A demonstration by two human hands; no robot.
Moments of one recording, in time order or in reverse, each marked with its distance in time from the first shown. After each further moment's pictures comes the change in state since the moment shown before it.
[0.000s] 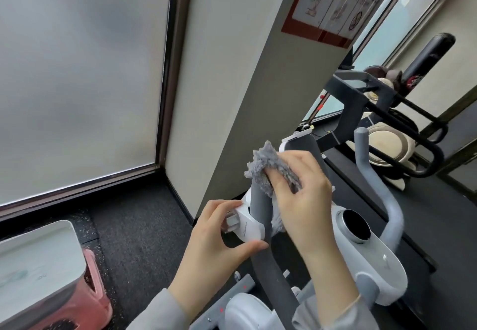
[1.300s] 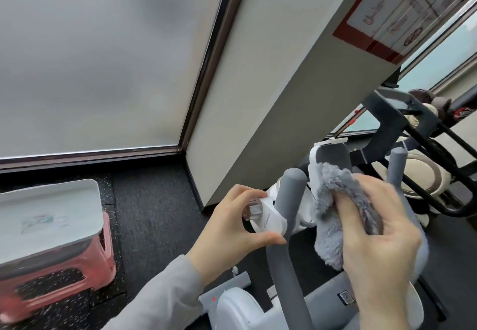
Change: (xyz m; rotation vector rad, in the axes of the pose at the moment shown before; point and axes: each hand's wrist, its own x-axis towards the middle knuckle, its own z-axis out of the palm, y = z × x) left_hand 0.001 -0.002 -0.001 -0.074 -0.027 -0.054; right_hand -0.028 -0.001 -0.038 0.106 0.079 -0.042
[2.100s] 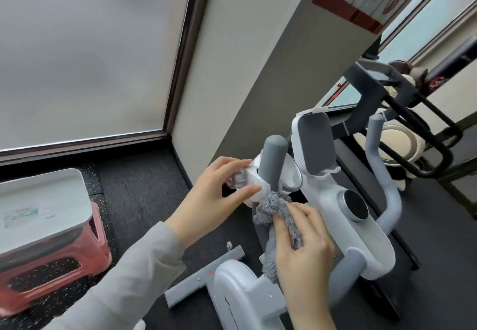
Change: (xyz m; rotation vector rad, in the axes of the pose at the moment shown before) left_hand -0.001 0.003 -0.011 0.079 -0.080 0.023; right_hand -0.090 0.014 0.023 -0.317 0.000 0.123
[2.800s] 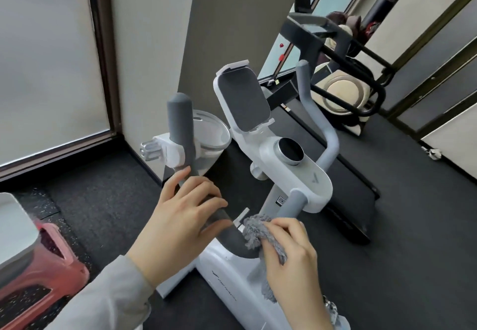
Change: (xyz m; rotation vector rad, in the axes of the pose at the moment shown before) left_hand -0.050 0.026 0.067 0.727 -0.233 0.415; right_hand -0.070 0.067 -0.081 -0.142 -0.163 0.129
